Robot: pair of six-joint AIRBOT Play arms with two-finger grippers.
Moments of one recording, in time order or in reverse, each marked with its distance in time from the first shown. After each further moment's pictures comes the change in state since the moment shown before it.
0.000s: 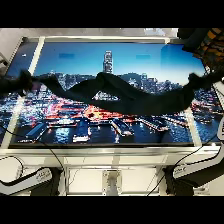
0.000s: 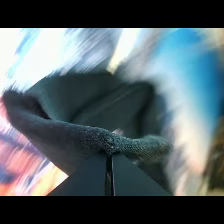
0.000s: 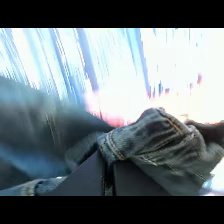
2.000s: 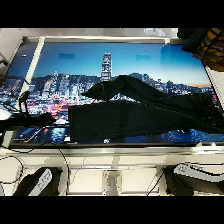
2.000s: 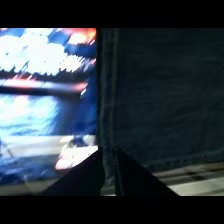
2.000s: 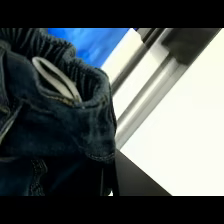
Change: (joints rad) left arm -0.146 0.338 -0.562 0.409 -0.117 0.262; right arm -0.433 0.369 -0.604 -0.638 -0.034 0.227
